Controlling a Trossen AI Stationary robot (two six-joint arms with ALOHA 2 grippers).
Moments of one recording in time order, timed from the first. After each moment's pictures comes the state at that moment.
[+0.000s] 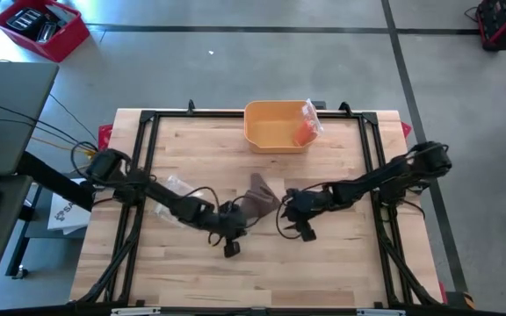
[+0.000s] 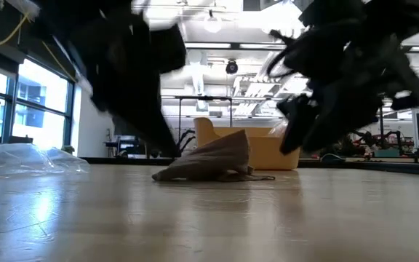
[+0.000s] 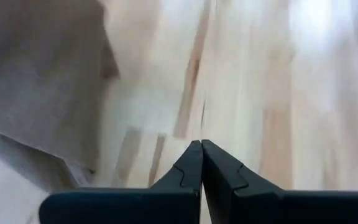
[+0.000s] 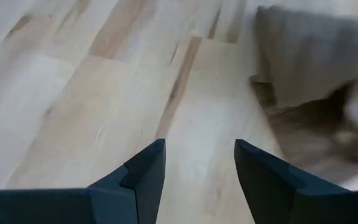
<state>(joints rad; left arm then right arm) -0.37 1.76 0.90 0.03 -0.20 -0.56 0.22 1.57 0.65 0.13 -0.07 -0.06</state>
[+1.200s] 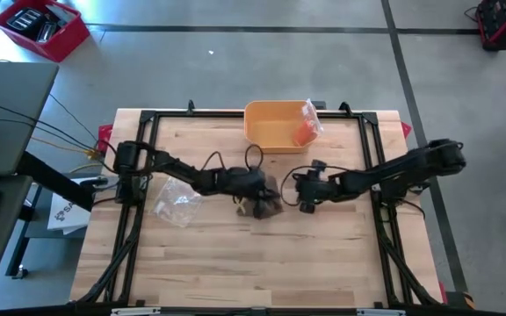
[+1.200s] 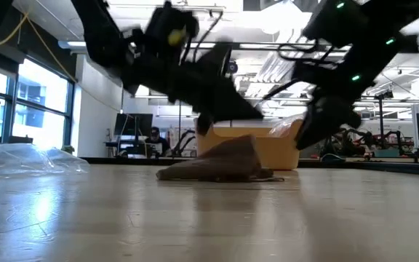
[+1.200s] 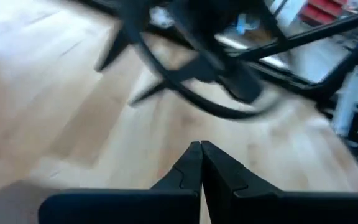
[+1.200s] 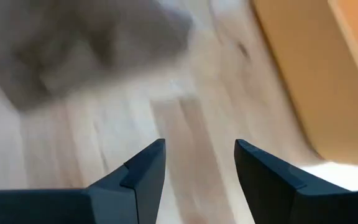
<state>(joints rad) 0.00 1.94 0.93 0.68 0.02 -0.37 0.15 1.41 0.65 -0.29 0.52 0.16</state>
